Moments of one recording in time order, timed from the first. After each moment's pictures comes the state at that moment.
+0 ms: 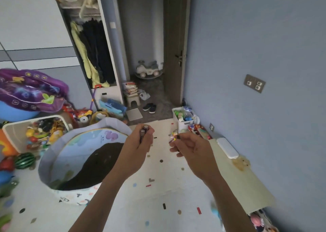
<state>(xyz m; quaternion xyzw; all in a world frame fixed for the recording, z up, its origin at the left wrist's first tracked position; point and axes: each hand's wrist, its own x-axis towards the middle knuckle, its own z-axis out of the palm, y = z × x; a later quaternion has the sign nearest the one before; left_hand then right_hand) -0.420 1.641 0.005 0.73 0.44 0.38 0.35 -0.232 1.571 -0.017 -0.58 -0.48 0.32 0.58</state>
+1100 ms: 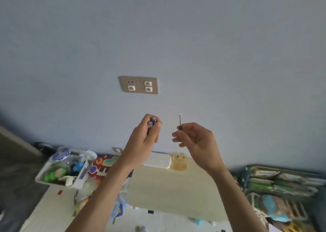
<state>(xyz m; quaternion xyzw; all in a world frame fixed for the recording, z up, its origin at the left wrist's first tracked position) 0.220 2.070 -0.080 0.85 -0.09 0.08 0.51 0.224 1.870 -0.090 -0.74 -0.04 0.00 0.67</state>
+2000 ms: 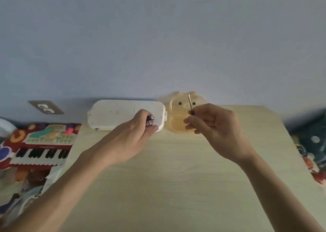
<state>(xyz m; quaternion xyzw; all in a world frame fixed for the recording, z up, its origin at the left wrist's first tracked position) 0.373 2.101 -0.736 0.95 -0.19 -0.11 0.25 0.357 1.842 -0.728 -0.80 -0.03 0.00 0.60</state>
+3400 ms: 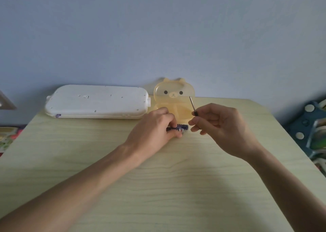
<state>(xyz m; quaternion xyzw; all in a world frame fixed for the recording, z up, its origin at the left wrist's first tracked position) 0.398 2.008 -0.867 0.90 -0.27 0.12 0.33 0.345 1.796 -0.817 -0.85 -0.06 -0.06 0.52</state>
